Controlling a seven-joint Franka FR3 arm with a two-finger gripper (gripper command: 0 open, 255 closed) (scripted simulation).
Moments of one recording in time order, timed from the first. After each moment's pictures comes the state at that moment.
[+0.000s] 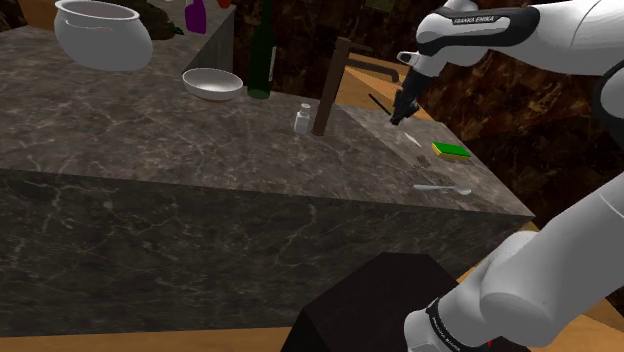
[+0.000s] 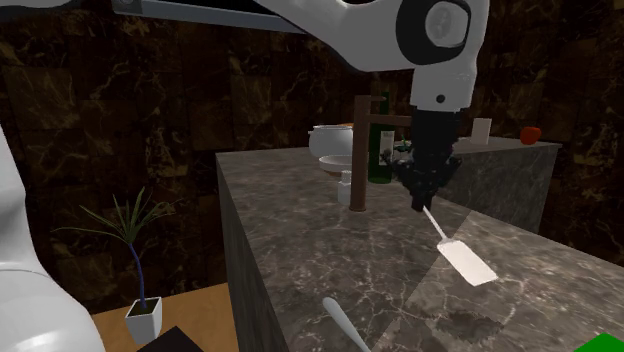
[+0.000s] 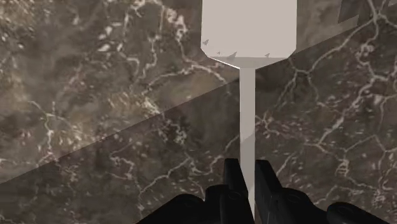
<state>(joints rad) 0.11 -0.05 -0.55 -1.91 0.04 1.87 -1.48</state>
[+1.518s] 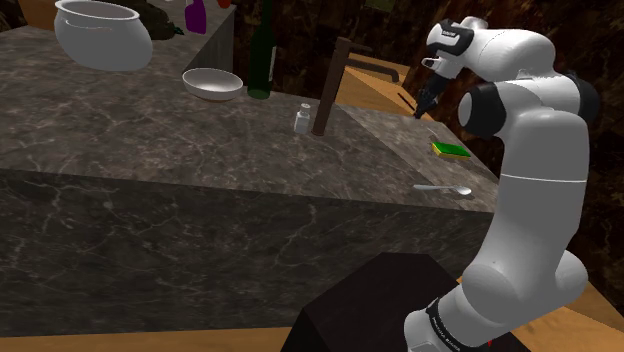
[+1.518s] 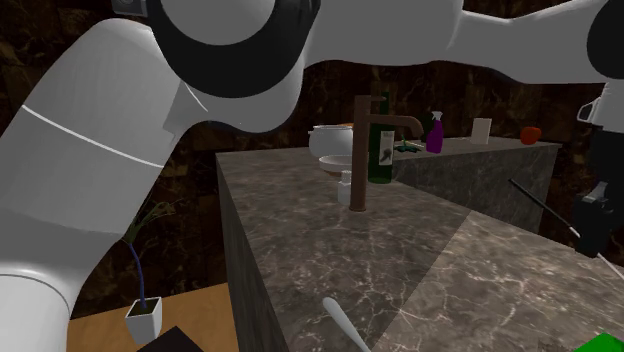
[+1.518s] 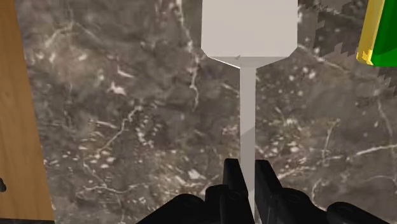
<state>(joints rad) -0.32 0.60 -0.62 -1.18 0.40 1.65 -1.91</state>
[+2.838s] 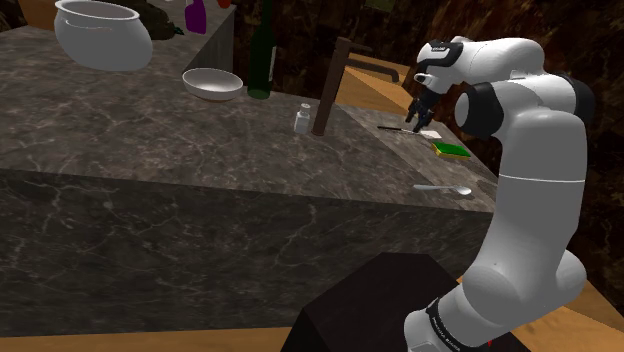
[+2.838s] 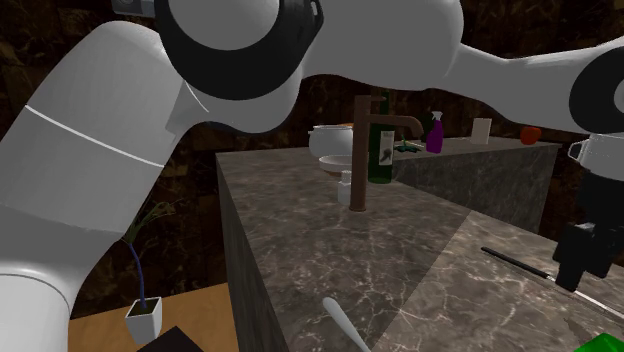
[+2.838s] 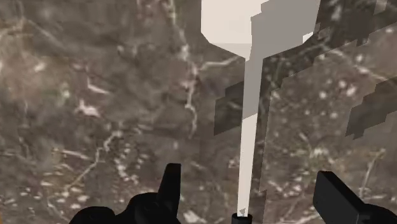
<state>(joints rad) -0.29 0.60 -0.62 -1.32 0.41 1.79 -1.94</state>
